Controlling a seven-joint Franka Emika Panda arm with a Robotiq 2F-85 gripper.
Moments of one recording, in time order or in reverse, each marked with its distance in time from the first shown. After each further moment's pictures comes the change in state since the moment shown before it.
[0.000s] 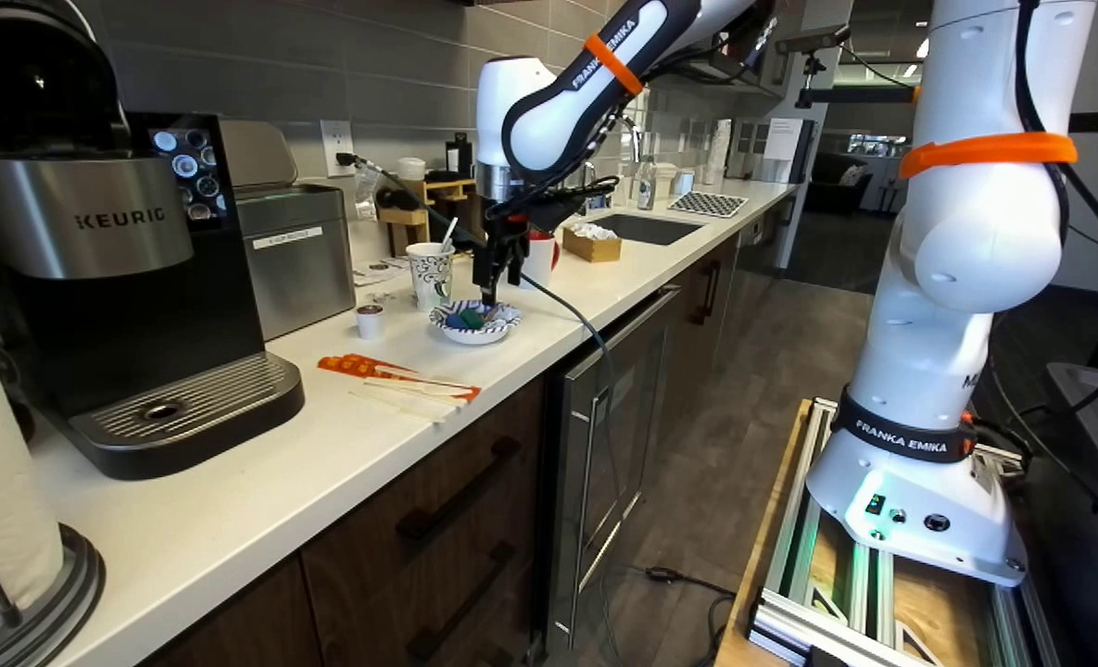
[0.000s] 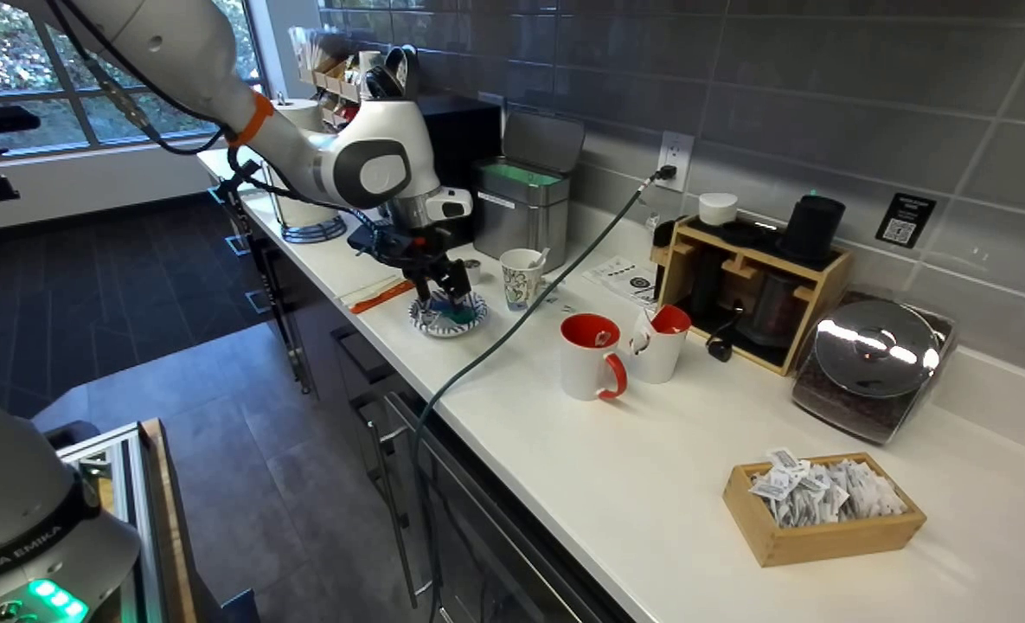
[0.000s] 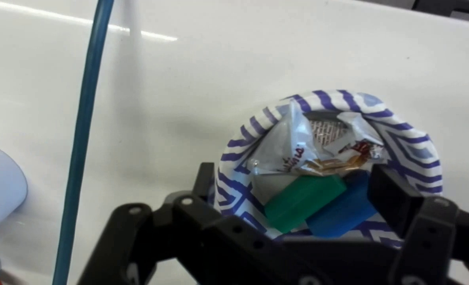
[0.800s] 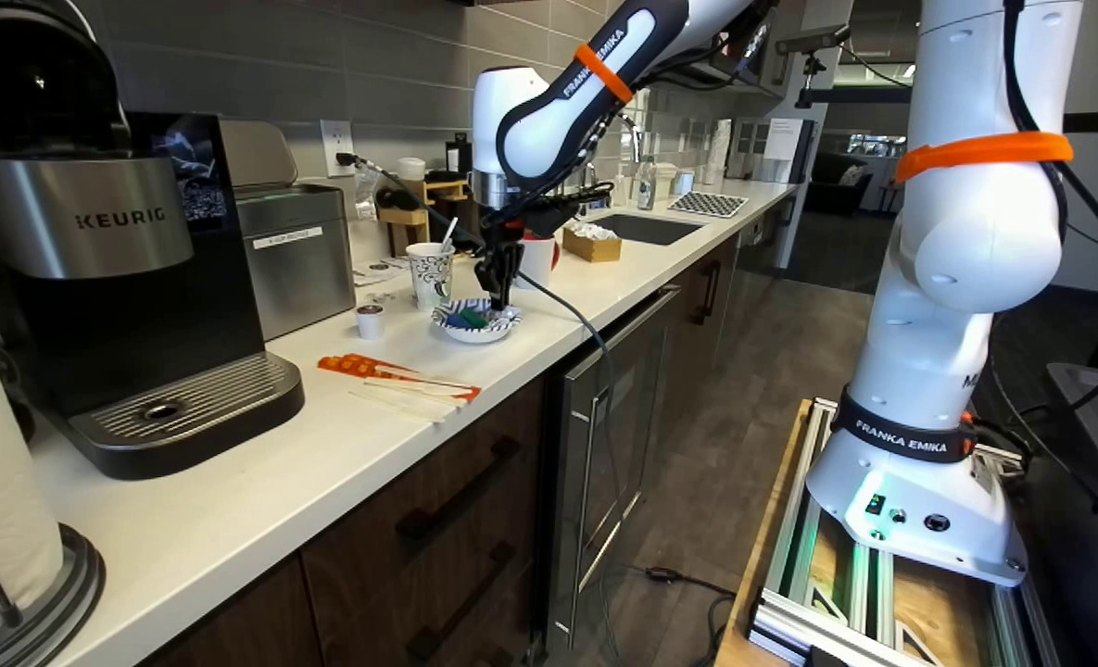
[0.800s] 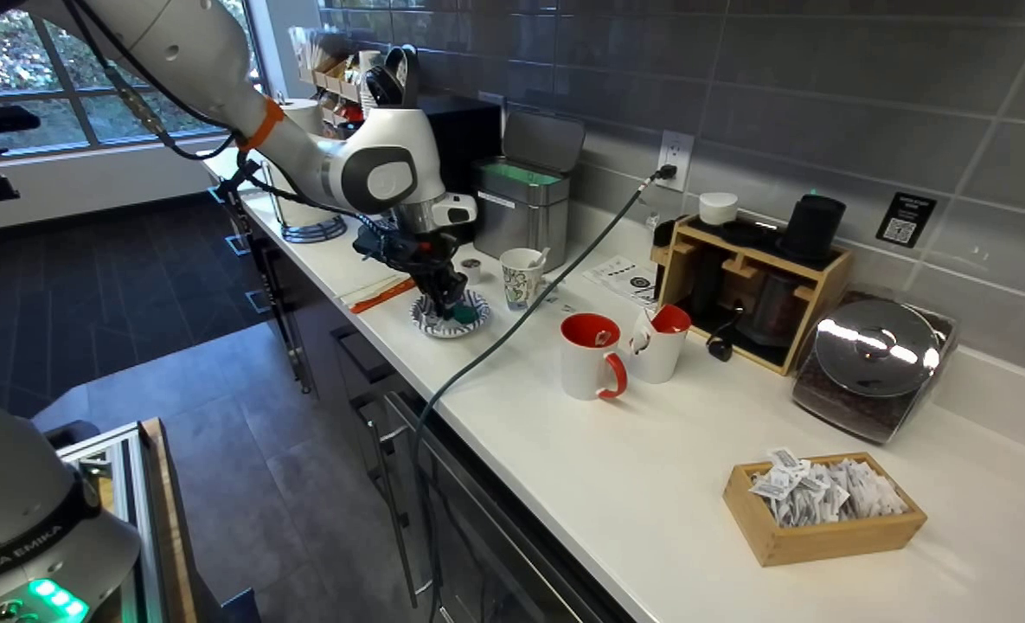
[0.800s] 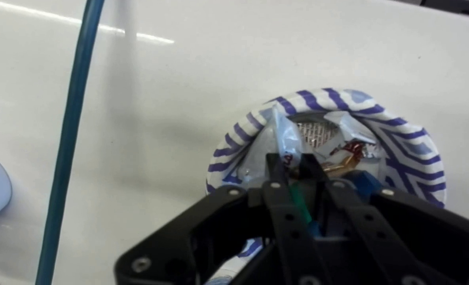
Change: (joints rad) arm 0.001 0.036 -0.003 0.022 0.012 0.000 -0.031
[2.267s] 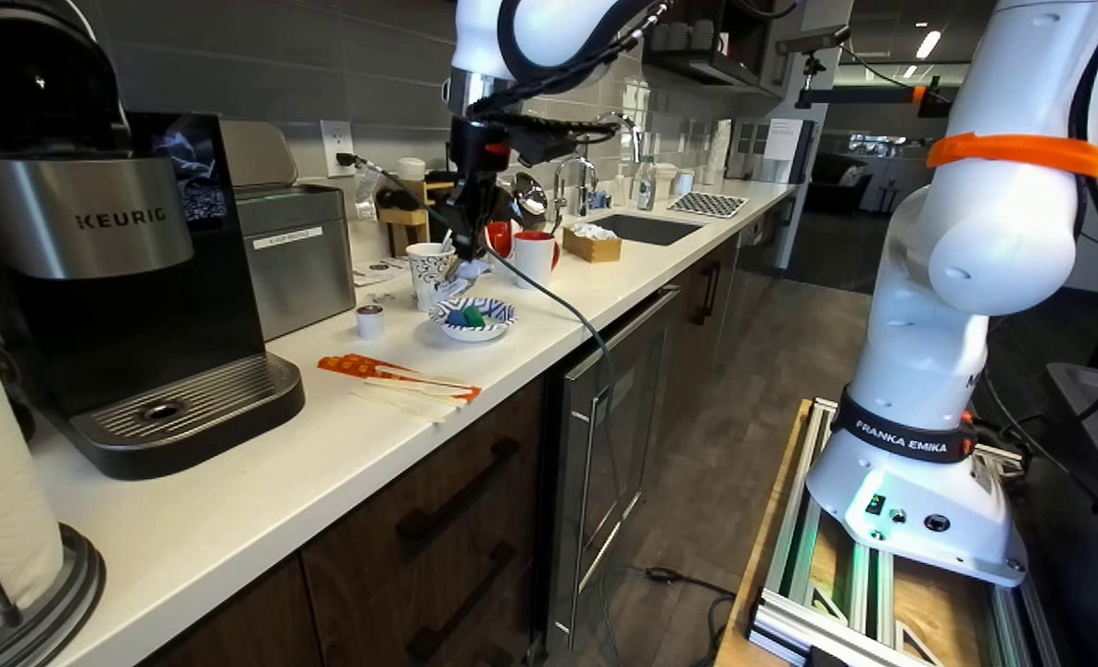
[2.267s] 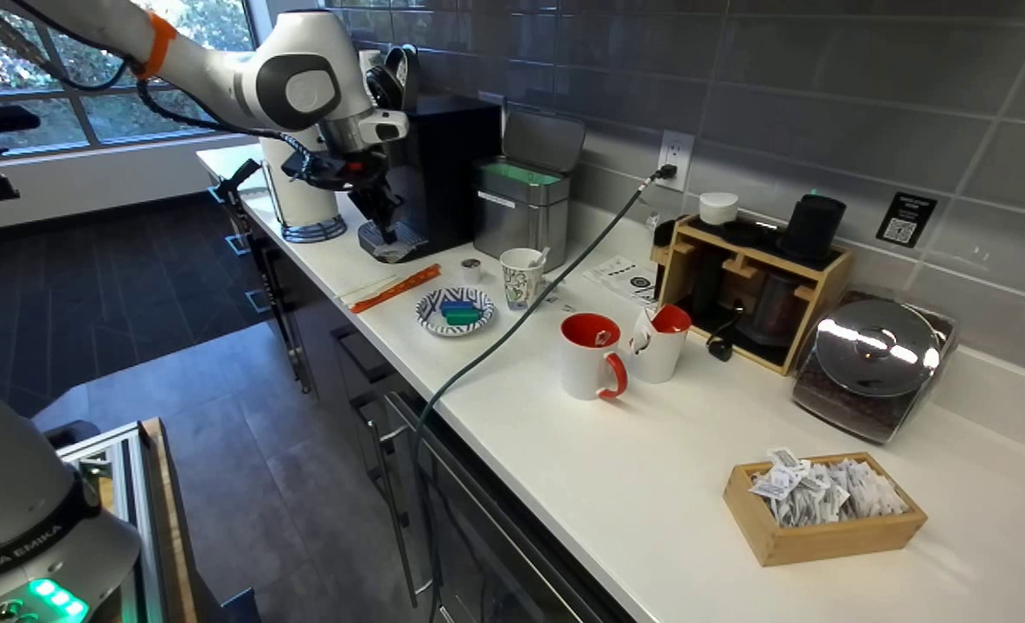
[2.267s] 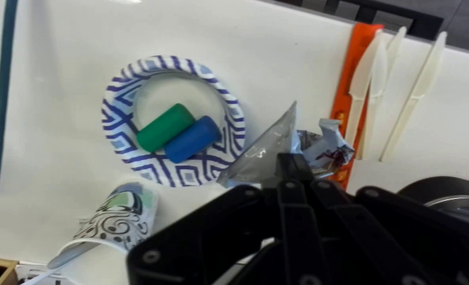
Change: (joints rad) arm 0.091 -0.264 0.123 -0.045 0.093 -0.116 0.113
